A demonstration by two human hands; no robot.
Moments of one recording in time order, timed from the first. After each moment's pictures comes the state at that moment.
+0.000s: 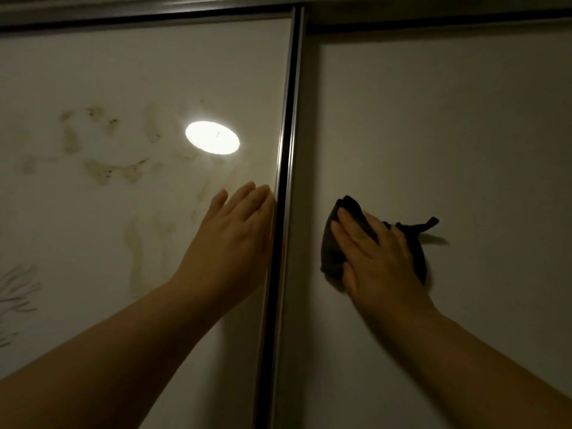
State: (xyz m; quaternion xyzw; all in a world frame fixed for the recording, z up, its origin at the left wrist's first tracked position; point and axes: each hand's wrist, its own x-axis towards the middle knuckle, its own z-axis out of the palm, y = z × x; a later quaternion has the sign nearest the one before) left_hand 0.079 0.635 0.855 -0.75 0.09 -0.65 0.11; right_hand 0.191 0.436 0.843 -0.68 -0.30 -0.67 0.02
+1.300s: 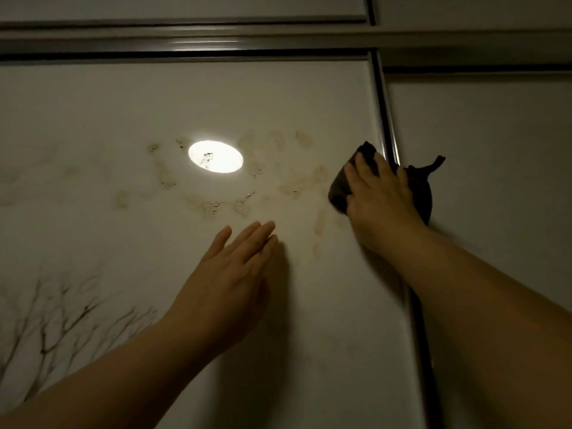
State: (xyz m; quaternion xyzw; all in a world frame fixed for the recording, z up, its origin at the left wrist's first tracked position) left_hand 0.026 0.816 0.850 -0.76 0.14 -0.61 0.17; right_hand 0.093 0.600 0.957 -0.77 -0.13 -0.63 0.00
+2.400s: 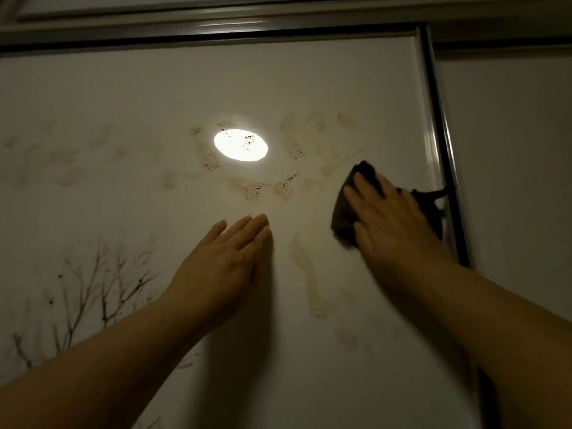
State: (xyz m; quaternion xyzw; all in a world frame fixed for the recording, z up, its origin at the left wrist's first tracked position) left_hand 0.025 0.882 0.841 -0.79 0.07 -0.58 0.17; right_hand 0.090 0.636 0.896 -0.74 -0.24 -0.63 -0.04
